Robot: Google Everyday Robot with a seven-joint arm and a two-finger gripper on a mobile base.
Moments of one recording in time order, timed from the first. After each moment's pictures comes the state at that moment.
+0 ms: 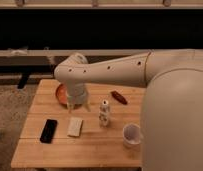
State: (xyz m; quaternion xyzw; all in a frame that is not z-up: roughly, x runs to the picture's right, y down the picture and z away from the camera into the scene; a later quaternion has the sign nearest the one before) arm -0.104 0.102 0.703 -0.26 0.23 0.64 0.68
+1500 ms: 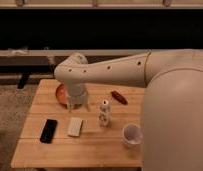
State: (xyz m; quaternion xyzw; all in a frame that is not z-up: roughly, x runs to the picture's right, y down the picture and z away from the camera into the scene) arm -0.104 0.102 0.703 -0.26 0.23 0.64 0.68
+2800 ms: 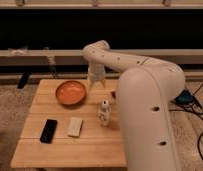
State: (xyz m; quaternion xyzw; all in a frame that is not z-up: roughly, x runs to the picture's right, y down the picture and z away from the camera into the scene) arm -0.002 -0.005 0.871 -0.28 0.18 0.58 0.75
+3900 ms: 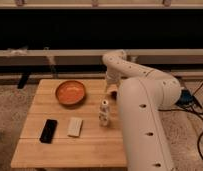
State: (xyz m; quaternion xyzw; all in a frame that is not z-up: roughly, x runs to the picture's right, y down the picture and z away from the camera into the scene) arm 0.091 0.008 0.959 -0.26 0.22 0.61 0.71
